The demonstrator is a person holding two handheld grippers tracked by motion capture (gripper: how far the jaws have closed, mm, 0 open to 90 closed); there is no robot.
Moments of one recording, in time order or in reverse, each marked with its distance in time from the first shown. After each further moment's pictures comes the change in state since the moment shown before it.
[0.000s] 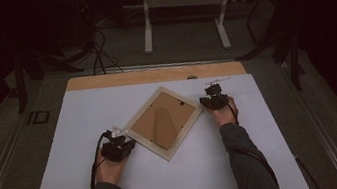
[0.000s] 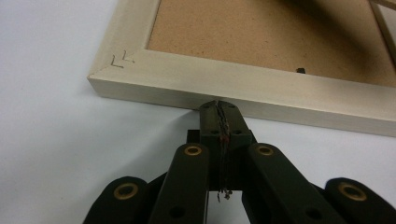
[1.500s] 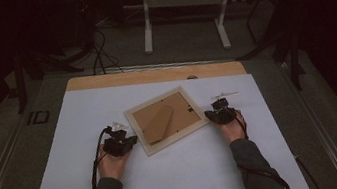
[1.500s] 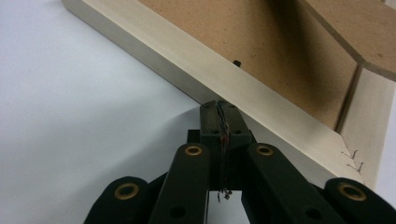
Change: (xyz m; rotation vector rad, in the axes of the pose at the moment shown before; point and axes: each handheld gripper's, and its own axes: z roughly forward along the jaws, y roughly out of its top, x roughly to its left) left arm 0.004 0.010 0.011 -0.023 -0.011 -0.056; right arm 0.003 -0.047 -0.029 0.022 0.049 -0.039
